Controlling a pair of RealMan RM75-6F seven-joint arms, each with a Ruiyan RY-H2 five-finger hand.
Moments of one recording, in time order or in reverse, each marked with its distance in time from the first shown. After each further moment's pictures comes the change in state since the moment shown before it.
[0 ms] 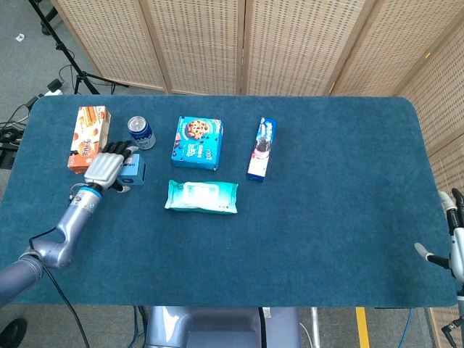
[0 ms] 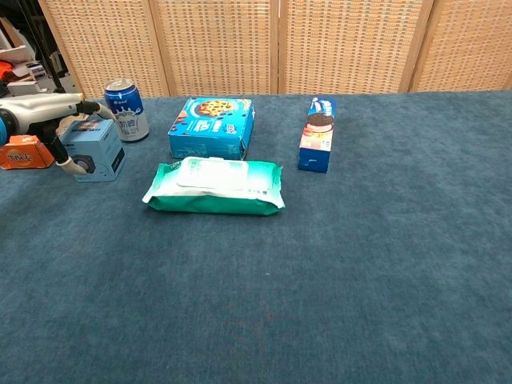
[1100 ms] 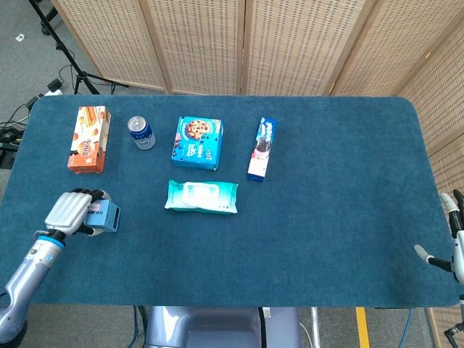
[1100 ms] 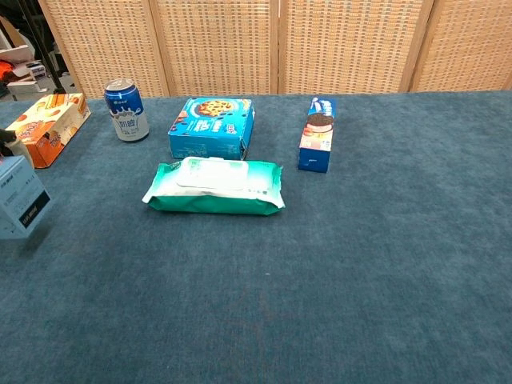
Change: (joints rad) left arm 0.274 0.374 0.158 -0.681 -0.025 0.286 0.157; right arm -0.015 0.025 -0.006 -0.021 -0.025 0.017 0.066
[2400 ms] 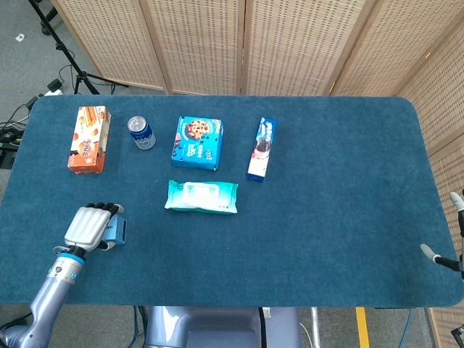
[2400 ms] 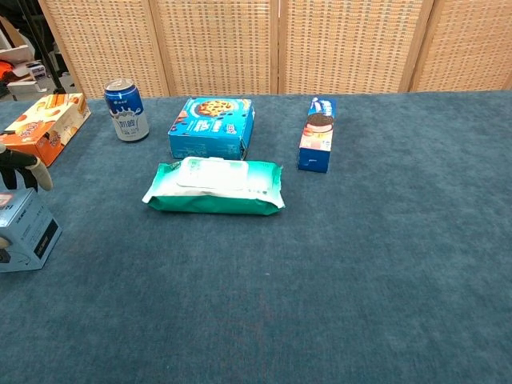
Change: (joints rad) left arm 0.025 -0.072 0.014 -0.197 -0.150 0.151 0.477; right arm -0.004 0.020 0.009 0.000 0.027 -0.019 0.048
